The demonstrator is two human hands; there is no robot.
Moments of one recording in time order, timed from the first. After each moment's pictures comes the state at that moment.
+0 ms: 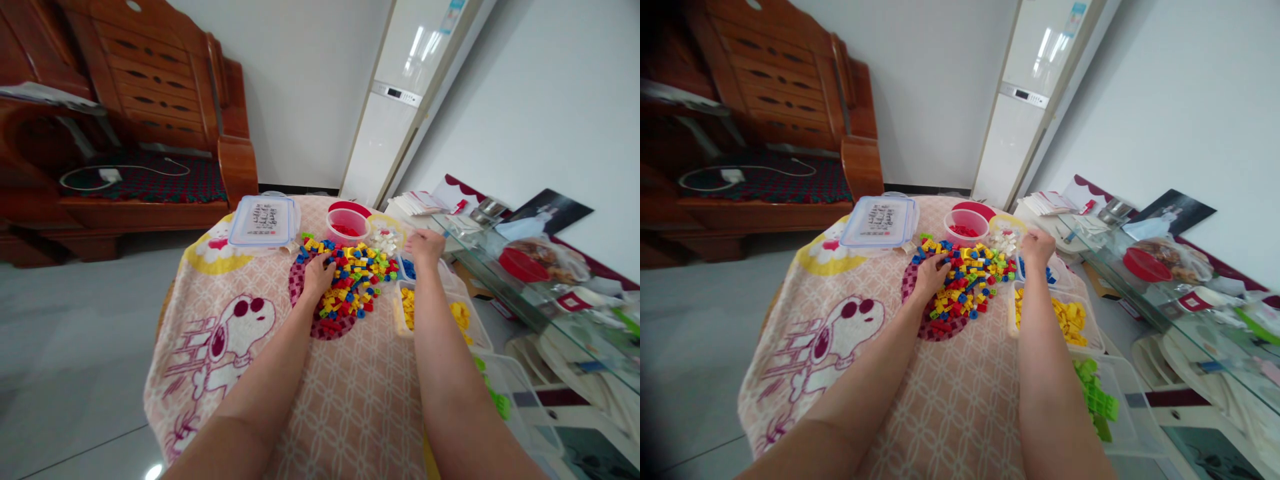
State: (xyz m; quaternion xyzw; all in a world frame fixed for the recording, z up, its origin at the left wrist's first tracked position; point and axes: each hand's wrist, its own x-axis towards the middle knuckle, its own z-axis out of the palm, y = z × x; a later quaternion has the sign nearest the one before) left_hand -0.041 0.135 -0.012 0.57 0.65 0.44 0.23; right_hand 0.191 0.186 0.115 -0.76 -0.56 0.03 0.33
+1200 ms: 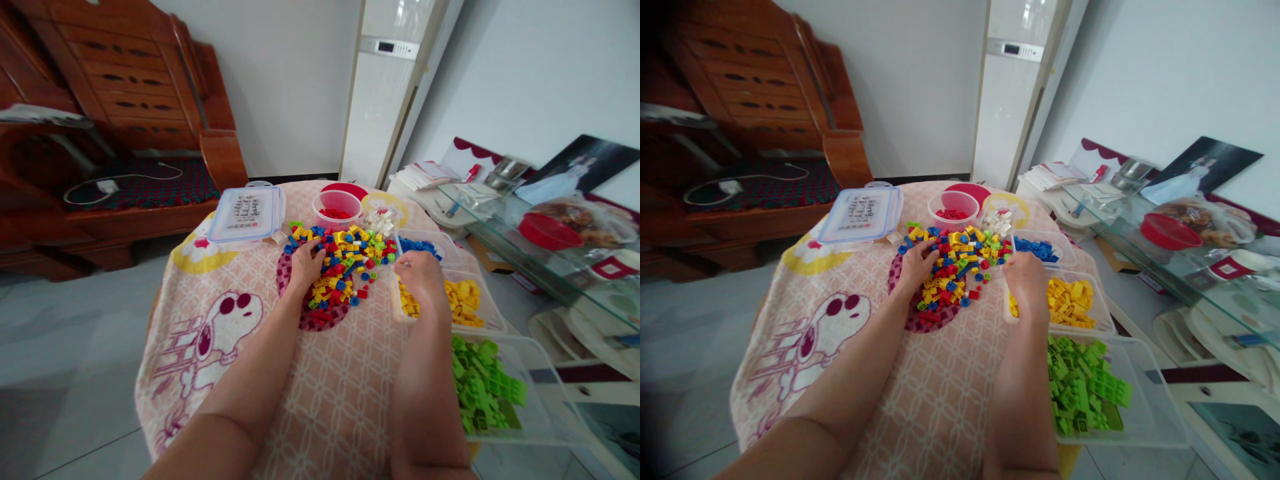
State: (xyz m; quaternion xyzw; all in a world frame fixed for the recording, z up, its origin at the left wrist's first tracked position) left_hand -0.049 0.141 -0.022 0.59 0.65 0.44 0.20; right_hand 0.204 0.085 0.088 -0.75 -0.64 0.09 0.16
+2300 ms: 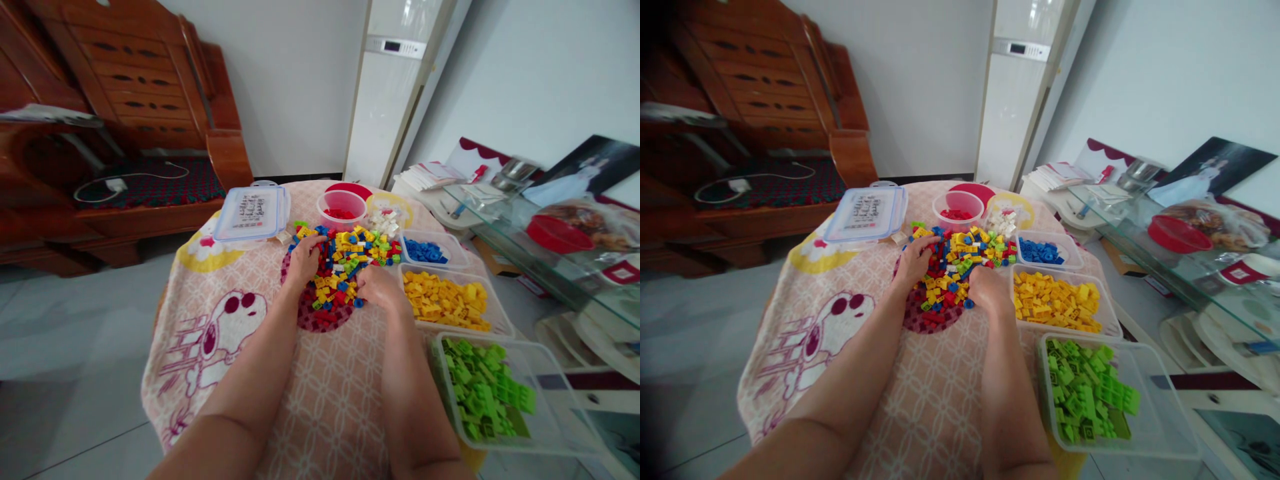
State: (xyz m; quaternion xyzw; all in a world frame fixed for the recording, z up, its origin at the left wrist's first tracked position) left_hand -0.066 0.141 -0.016 0.63 0.61 0.44 0.18; right_hand 0.134 0.086 0.072 -0.62 -0.76 0.15 -0.08
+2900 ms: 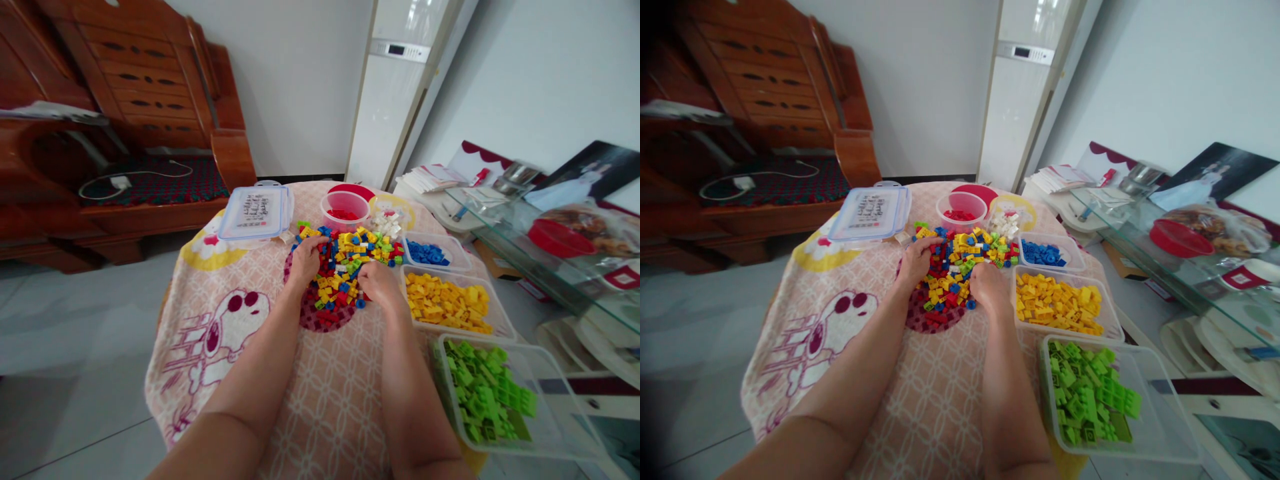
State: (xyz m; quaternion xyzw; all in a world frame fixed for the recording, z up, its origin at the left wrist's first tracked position) left_hand -0.066 0.141 -0.014 0.61 0.61 0.47 0.19; right_hand 0.134 0.094 0.052 -0.64 -0.75 0.14 0.02
